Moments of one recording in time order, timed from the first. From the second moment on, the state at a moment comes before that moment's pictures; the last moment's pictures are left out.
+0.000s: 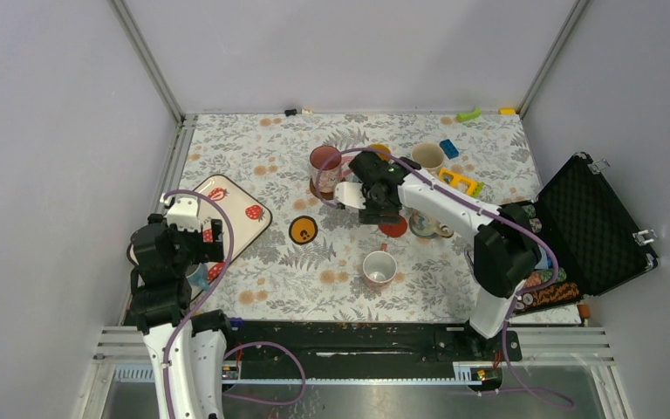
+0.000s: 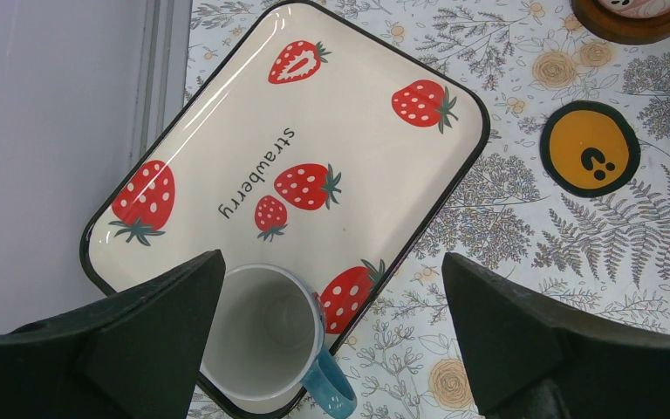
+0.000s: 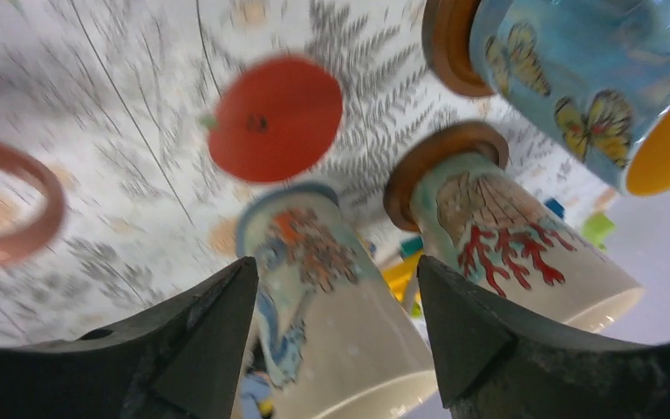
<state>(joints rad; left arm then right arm) 0.28 0.45 0.73 -0.75 0.23 0.25 0.71 1.80 1.47 -0.92 0.19 -0.84</state>
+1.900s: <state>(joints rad) 0.28 0.47 0.73 -0.75 0.22 0.25 0.70 2.13 1.51 -1.02 0.21 -1.20</state>
